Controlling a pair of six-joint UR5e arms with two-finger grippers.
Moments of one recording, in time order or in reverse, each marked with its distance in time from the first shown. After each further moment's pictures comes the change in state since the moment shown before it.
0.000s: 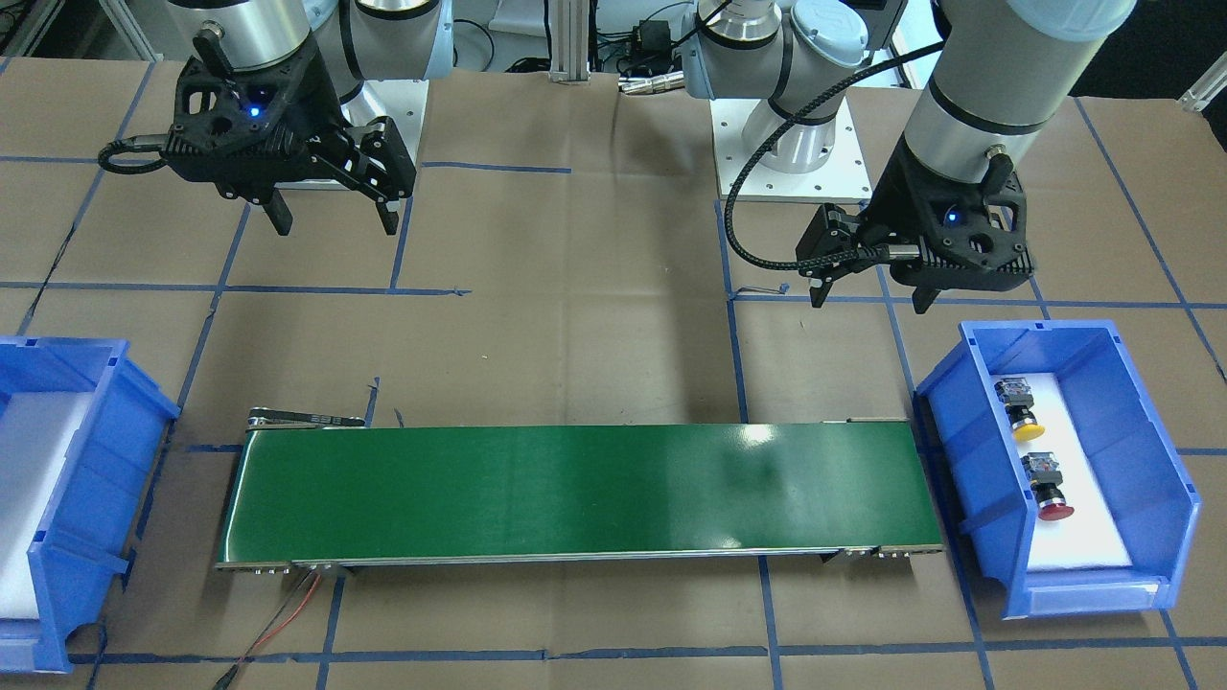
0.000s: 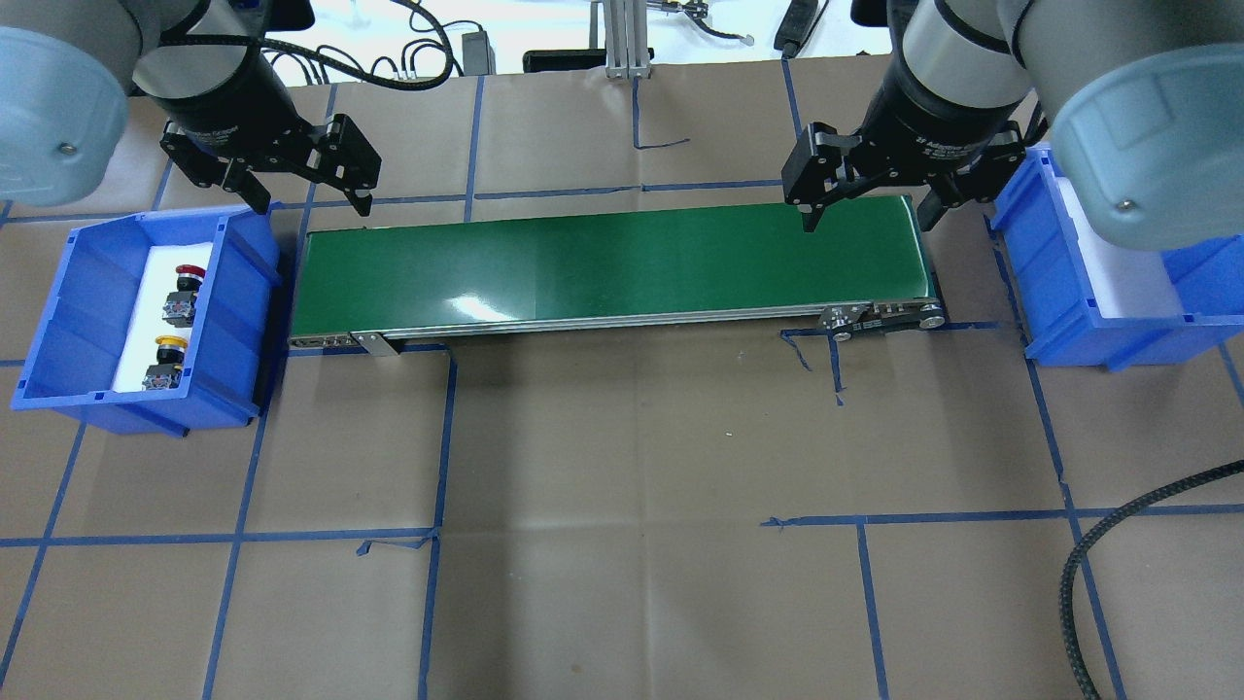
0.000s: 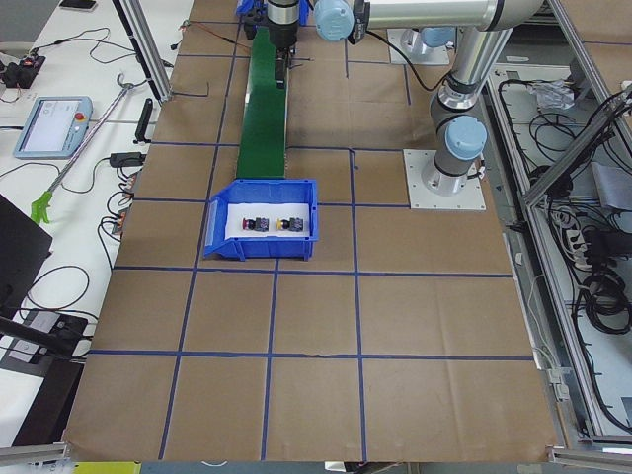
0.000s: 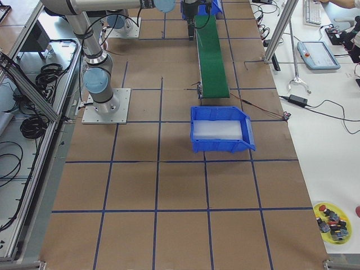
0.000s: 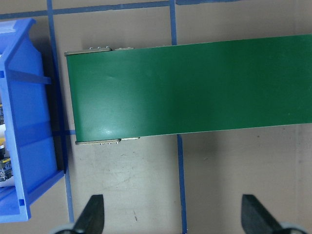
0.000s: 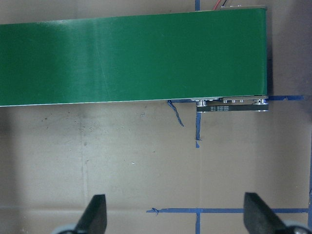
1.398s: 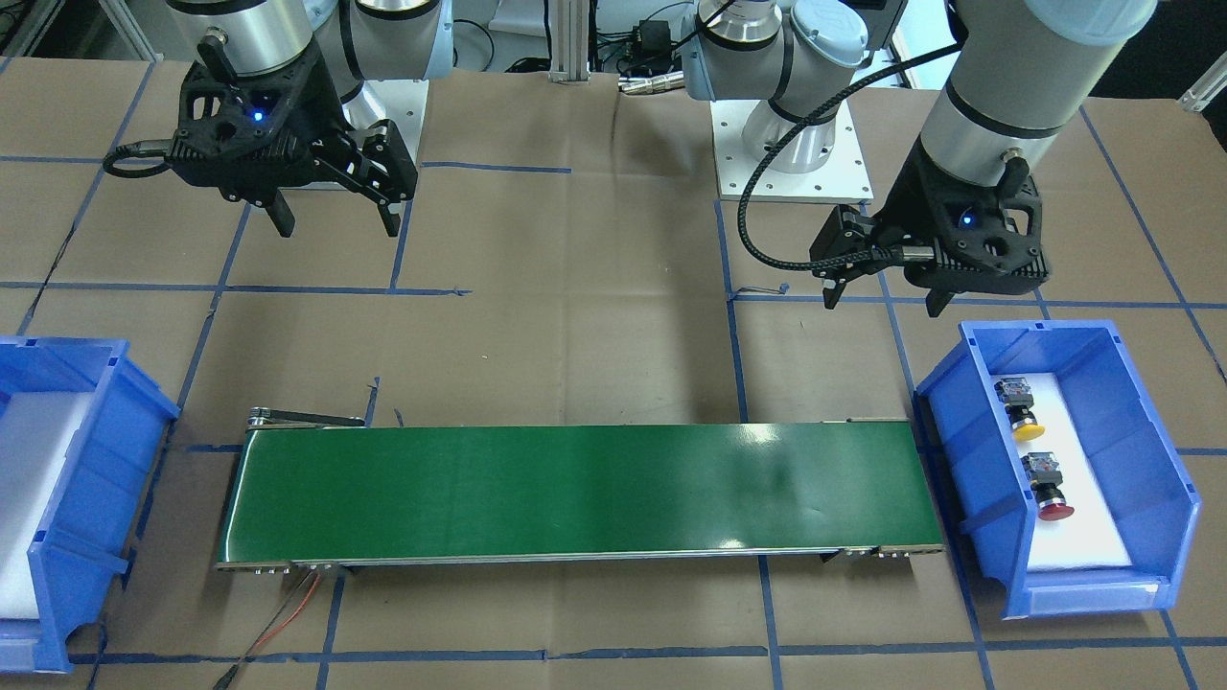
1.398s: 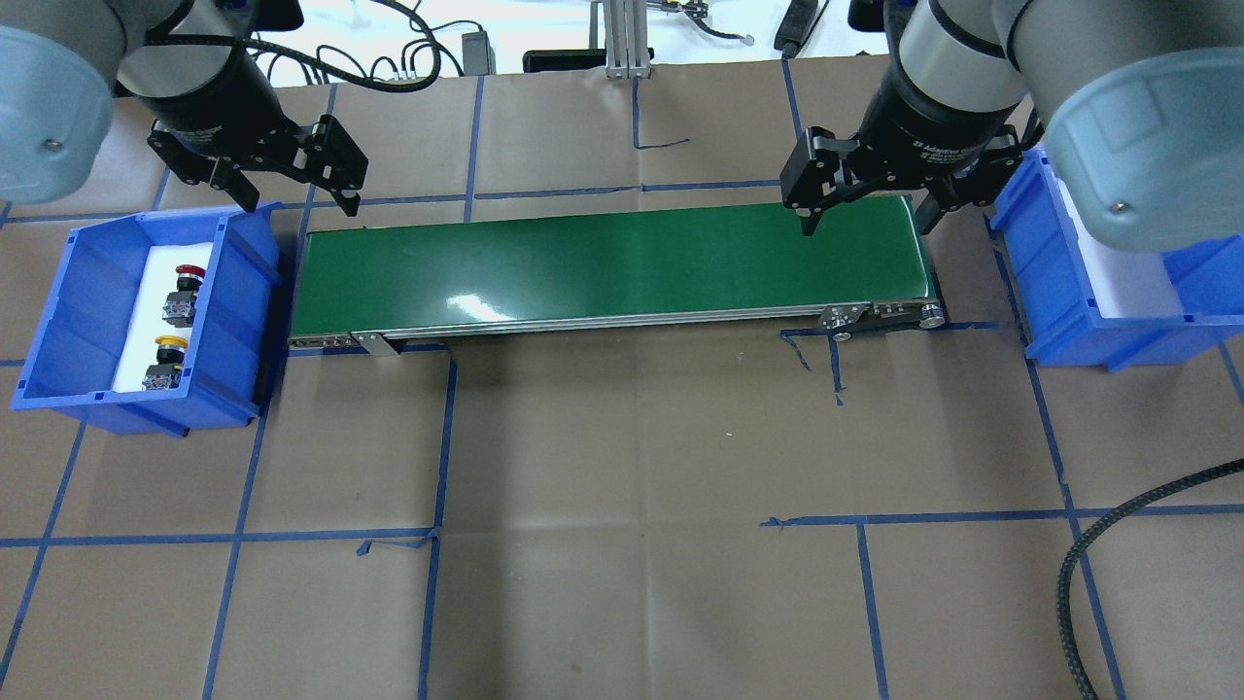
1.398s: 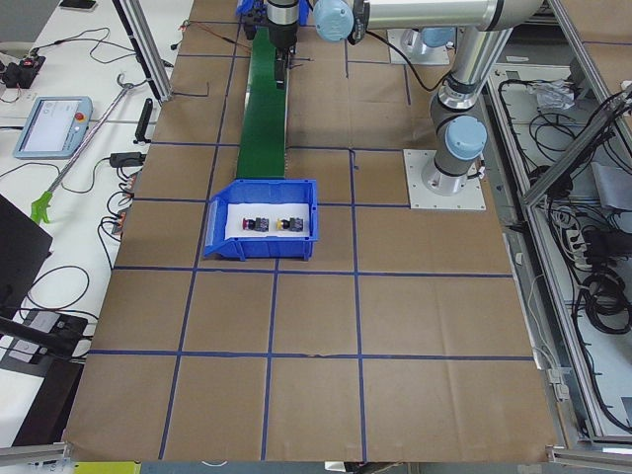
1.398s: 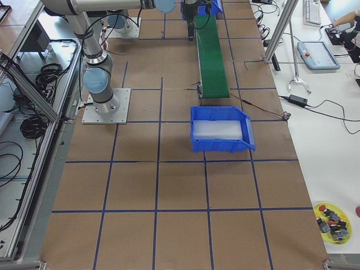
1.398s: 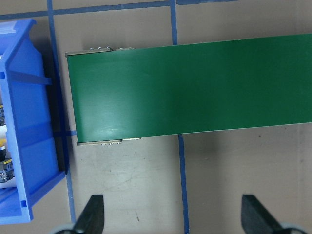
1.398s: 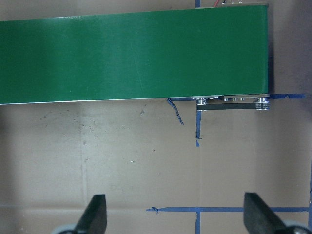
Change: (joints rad) left arm 0.042 0.001 -0.002 0.001 -0.002 0.076; right arm 0.001 0.003 0.004 0.001 -0.001 0.001
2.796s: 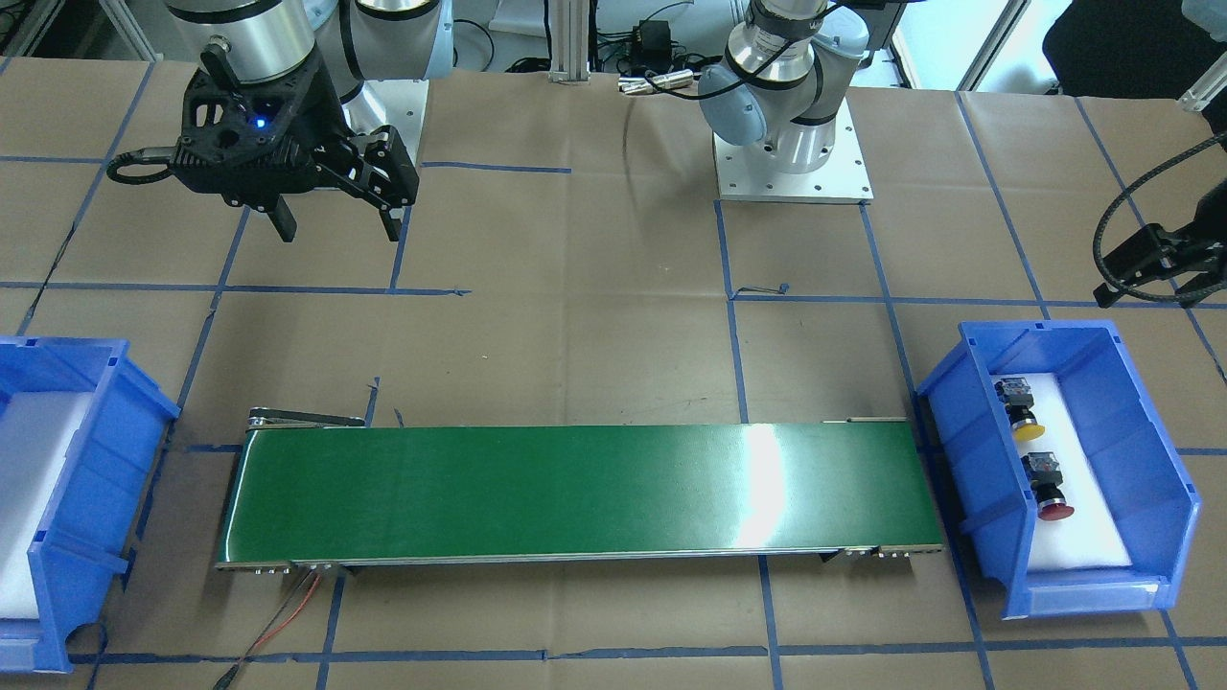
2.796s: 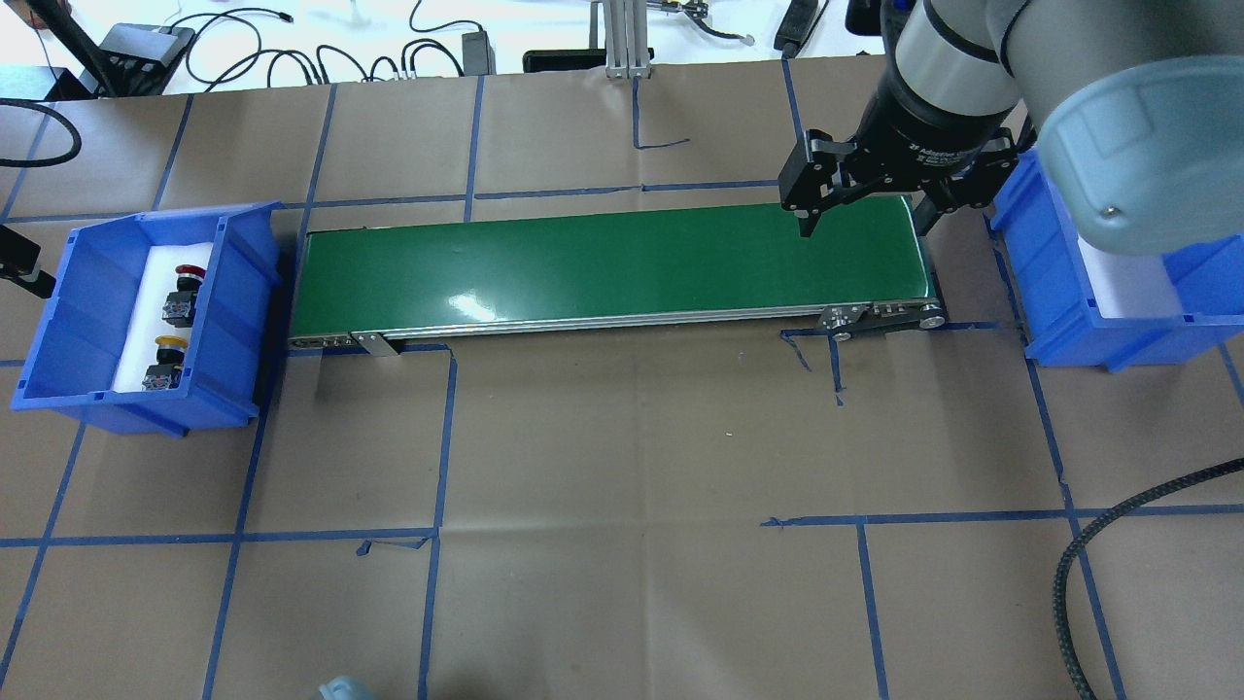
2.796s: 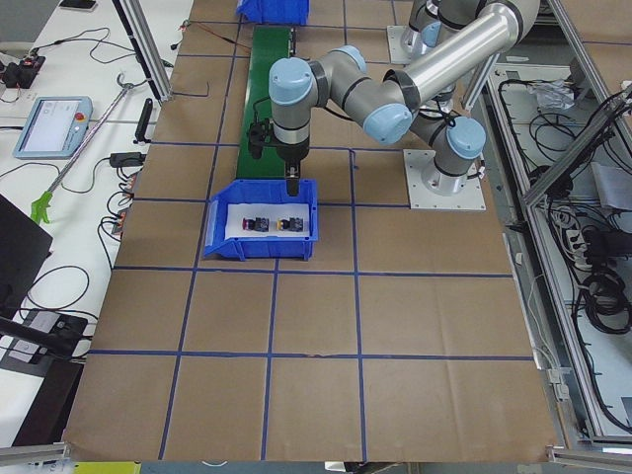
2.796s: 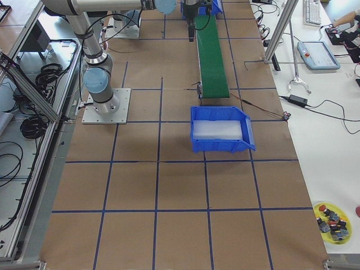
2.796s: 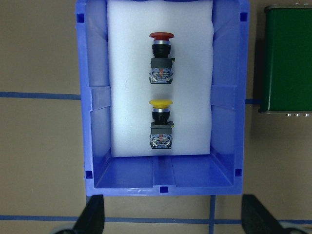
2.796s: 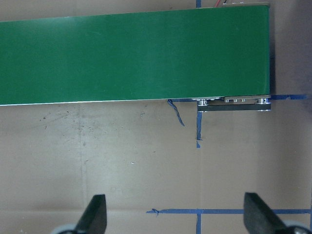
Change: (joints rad) left arm 0.579 -0.024 -0.121 0.086 -0.025 0.458; right arm 0.000 0.004 0.008 -0.013 0.001 0.000
